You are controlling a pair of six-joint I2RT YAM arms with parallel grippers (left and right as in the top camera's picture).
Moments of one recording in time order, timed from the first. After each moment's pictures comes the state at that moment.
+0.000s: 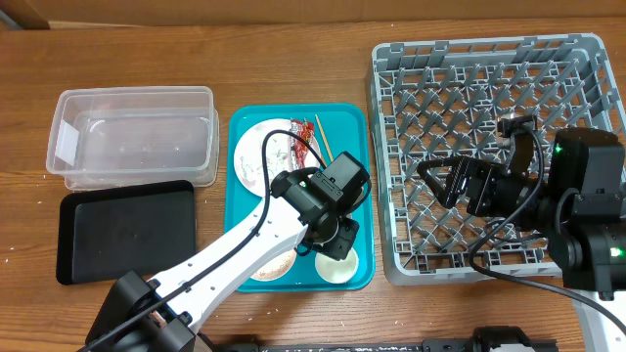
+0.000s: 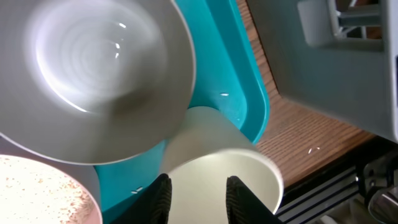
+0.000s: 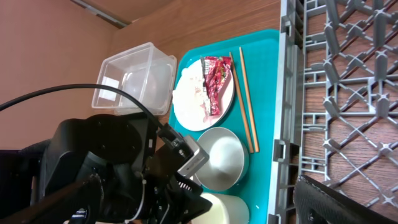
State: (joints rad) left arm -0.78 1.61 1.20 -1.01 0.19 -0.36; right arm 0.02 1.00 1.20 -0.99 -0.65 0.33
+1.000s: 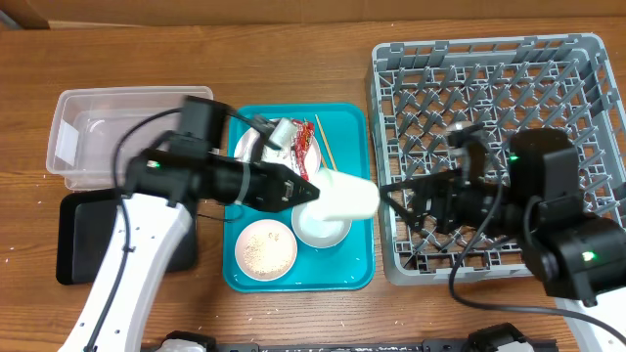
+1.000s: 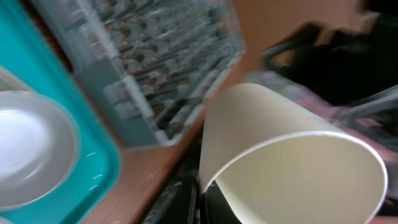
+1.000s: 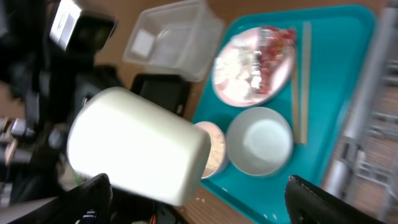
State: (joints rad) left arm -0.20 1.35 1.26 -1.06 1.11 -0.07; right arm 0.28 1.01 1.20 -0.91 -0.67 0.31
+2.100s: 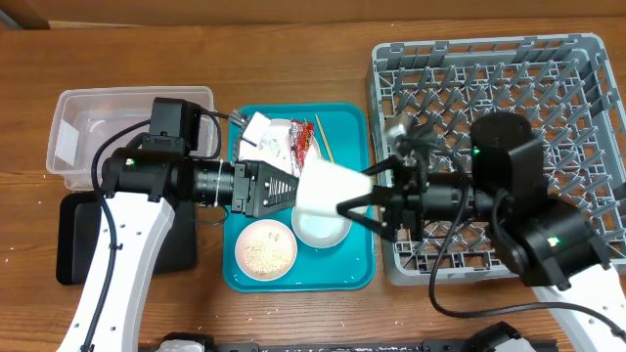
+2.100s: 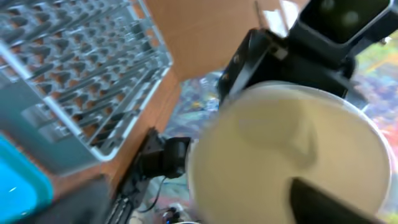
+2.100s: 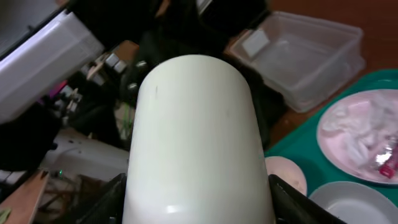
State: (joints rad) left arm -0.11 1.35 1.26 -1.15 1.38 0.08; right arm 0.41 1.08 1.20 -0.66 -0.93 0.20
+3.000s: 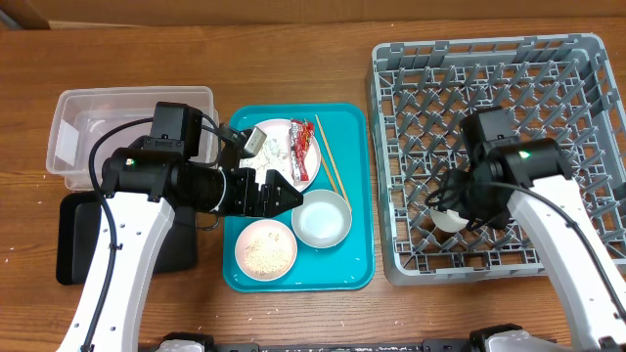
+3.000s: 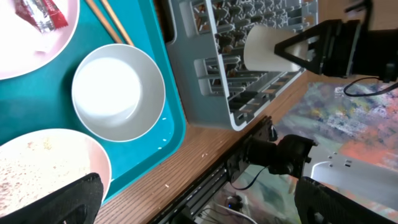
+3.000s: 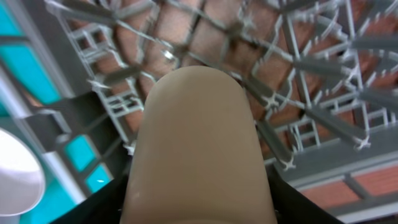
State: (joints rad) left arm -0.11 1.35 1.26 -1.23 0.81 -0.04; right arm 0.19 1.41 1.21 -1.30 0.03 0.52
